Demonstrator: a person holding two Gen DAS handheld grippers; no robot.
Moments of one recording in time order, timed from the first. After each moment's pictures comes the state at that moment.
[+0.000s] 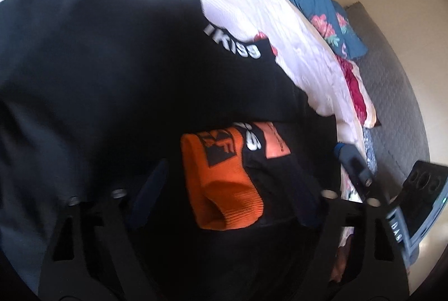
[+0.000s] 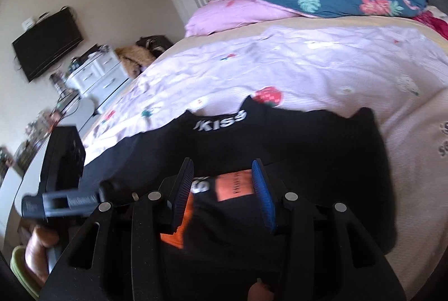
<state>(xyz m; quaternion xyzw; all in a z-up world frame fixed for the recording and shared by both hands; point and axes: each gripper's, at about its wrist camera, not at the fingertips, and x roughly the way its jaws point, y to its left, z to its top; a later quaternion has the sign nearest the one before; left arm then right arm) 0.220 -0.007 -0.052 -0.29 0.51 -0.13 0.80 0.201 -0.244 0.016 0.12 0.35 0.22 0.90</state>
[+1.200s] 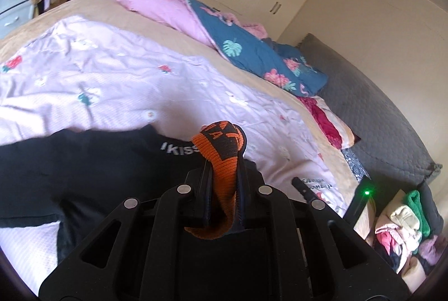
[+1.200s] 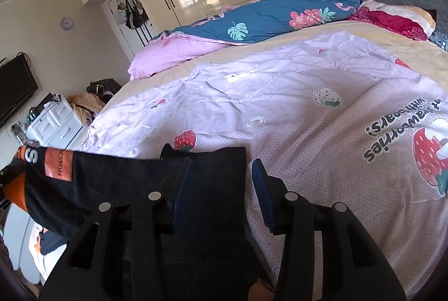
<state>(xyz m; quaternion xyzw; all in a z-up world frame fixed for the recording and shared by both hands) 0.169 0.007 0.097 -0.22 0.32 -0.15 0.91 0.207 -0.331 0.025 0.16 0.31 0.08 0.93</state>
